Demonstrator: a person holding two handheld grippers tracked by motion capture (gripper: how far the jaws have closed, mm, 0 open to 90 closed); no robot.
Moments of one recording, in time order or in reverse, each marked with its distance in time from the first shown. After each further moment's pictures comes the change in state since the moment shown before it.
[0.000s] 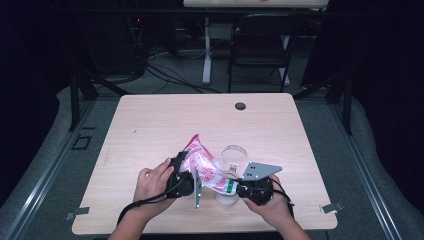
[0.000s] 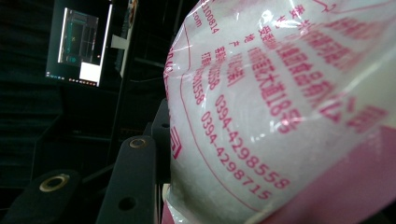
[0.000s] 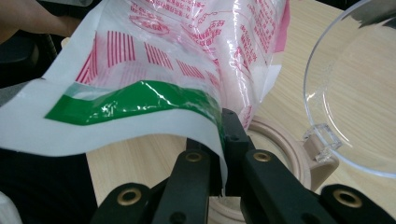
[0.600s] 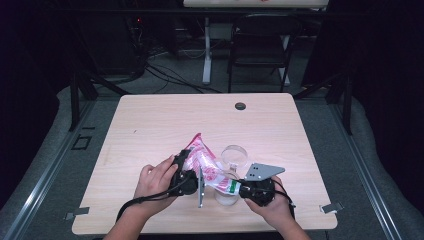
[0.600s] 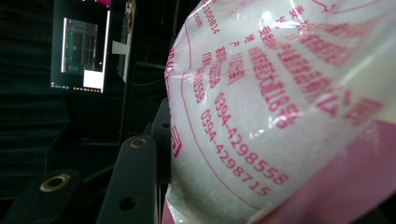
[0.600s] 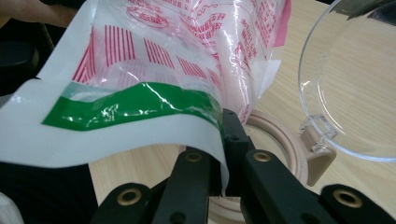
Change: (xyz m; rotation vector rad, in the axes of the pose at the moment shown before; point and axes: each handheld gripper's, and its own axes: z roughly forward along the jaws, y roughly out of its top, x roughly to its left) left arm 0.007 0.009 -0.002 0.003 0.001 0.068; right arm -0.002 -0.005 -0.002 -0.016 -0.003 0.023
